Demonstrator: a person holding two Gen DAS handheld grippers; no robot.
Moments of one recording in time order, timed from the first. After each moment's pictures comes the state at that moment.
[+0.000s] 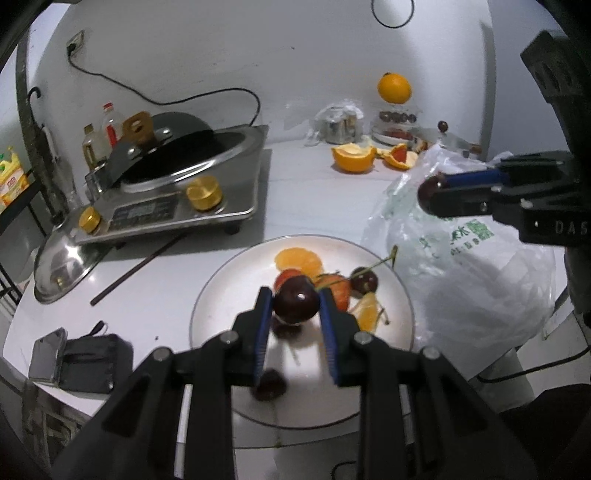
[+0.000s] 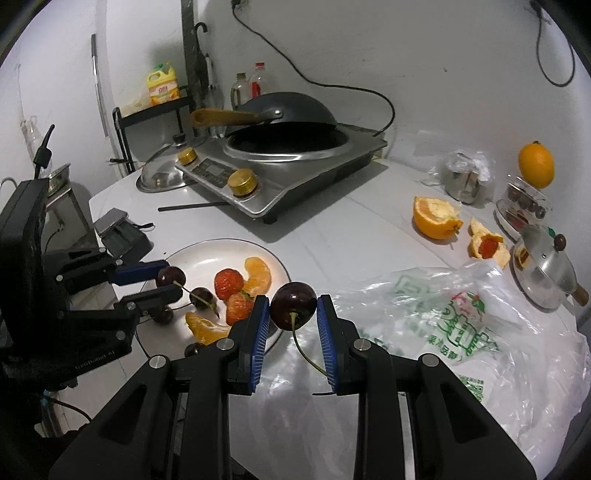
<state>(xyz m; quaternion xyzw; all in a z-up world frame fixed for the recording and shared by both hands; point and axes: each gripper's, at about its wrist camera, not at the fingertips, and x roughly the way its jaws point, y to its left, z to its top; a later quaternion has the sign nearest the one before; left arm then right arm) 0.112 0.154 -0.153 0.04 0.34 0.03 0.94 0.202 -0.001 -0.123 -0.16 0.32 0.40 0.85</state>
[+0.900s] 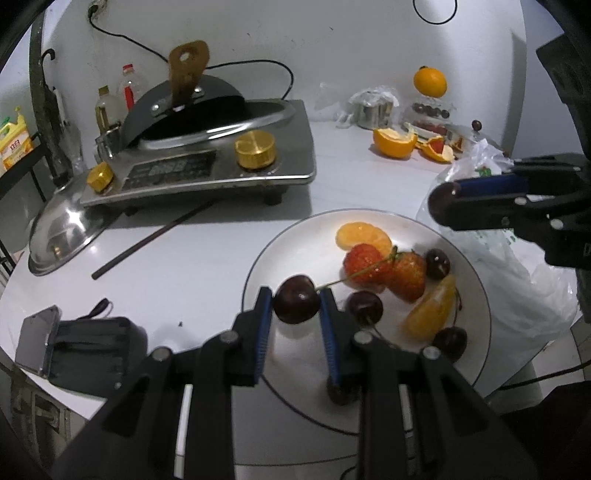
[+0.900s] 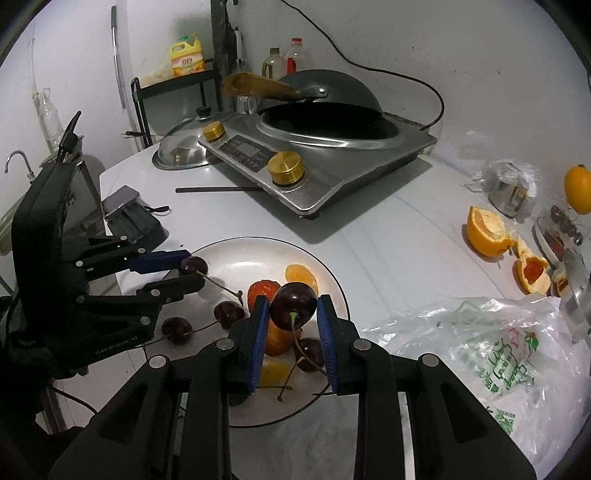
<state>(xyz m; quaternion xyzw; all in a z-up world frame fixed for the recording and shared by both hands) 0.129 0.214 -0.186 0.00 0.36 0.04 0.93 0.206 0.067 -0.144 -0.19 0.34 0.43 0.82</state>
